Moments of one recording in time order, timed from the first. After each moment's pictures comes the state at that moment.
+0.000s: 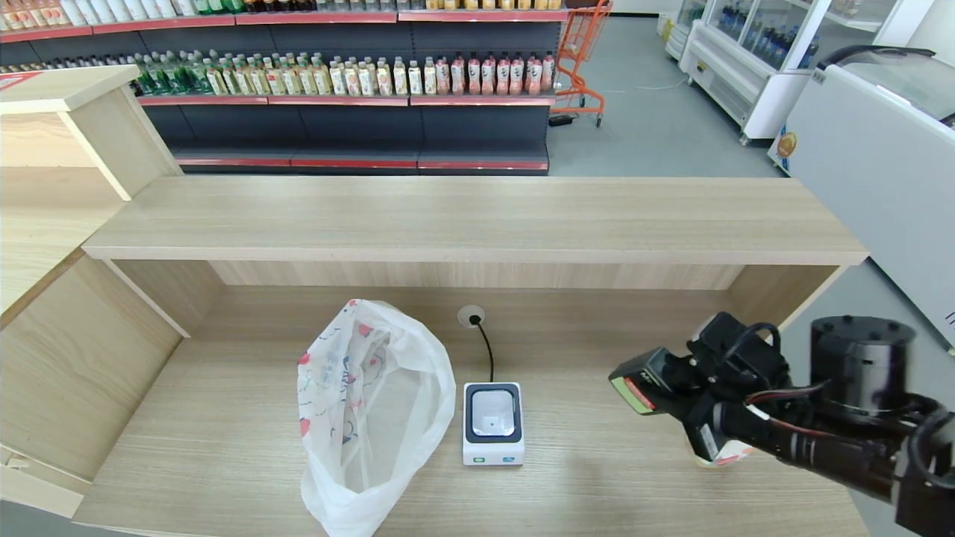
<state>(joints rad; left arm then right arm) 0.00 0.00 0.00 0.00 0.02 0.01 0.38 1.63 -0.36 -0.94 0.12 -0.47</state>
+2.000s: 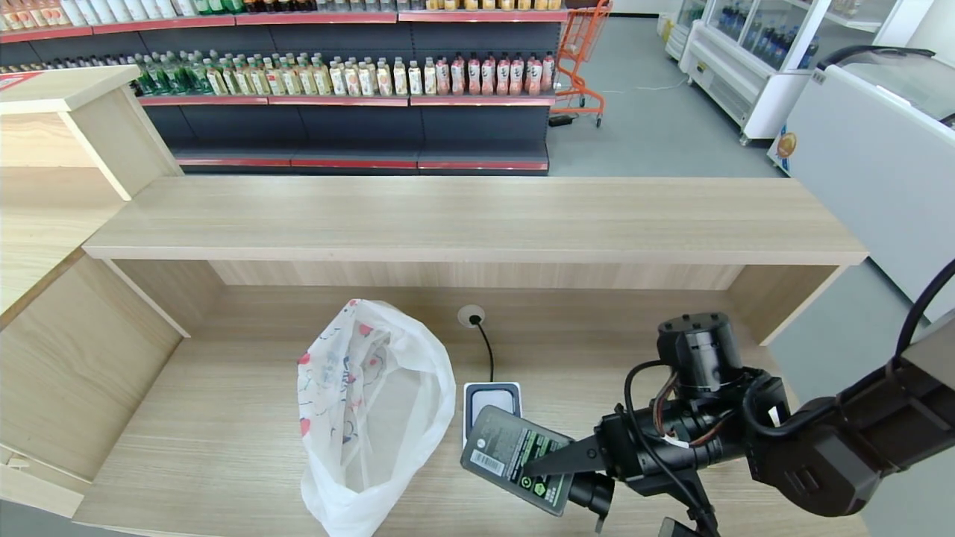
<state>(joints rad) 0.00 0.00 0.00 0.00 0.02 0.01 0.53 1.92 -0.65 -0.74 1.03 -2.63</state>
